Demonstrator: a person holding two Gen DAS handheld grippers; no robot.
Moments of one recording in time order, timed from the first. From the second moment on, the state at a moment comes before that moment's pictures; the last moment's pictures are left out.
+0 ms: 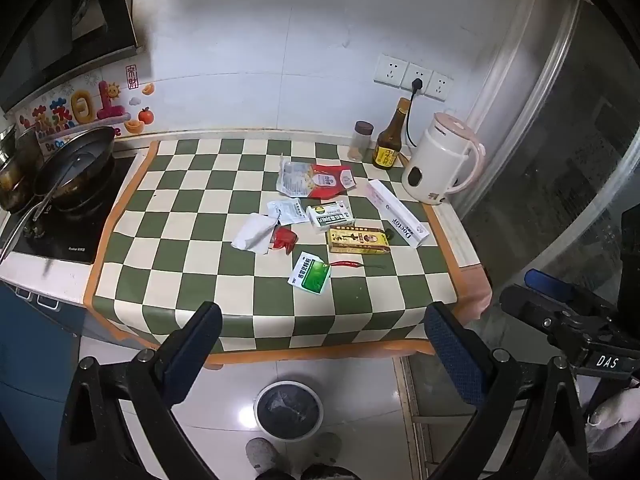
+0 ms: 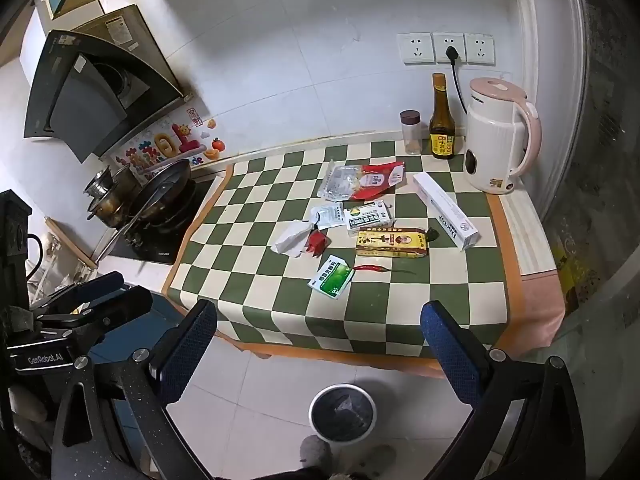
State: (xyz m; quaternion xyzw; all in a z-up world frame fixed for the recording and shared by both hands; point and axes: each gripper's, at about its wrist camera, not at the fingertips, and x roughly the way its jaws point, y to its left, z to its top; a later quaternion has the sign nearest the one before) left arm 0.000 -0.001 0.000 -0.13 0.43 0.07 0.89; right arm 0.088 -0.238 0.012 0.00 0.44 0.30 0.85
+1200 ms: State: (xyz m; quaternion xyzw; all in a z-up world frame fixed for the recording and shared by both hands) left arm 0.002 -0.001 0.013 -0.15 0.41 0.04 0.90; right arm 0.083 -0.231 0.015 0.02 0.45 0.34 0.83
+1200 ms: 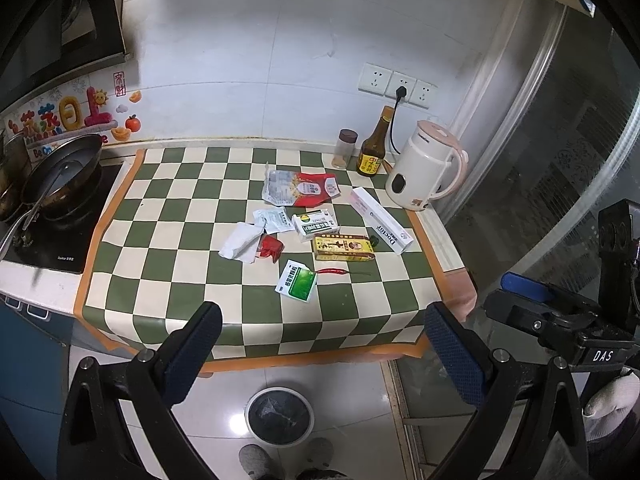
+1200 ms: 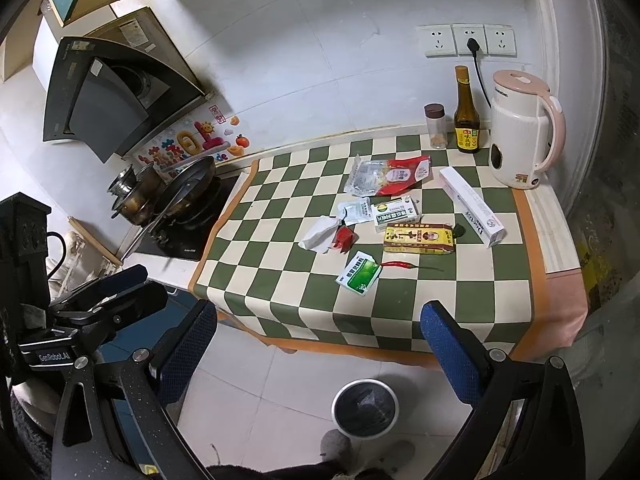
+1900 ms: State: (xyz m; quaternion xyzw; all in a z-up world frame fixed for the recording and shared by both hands) left arm -0.005 0.007 0.018 -0.15 0.41 0.04 0.90; right arm 0.084 -0.219 0.020 0.01 0.45 0.35 0.82
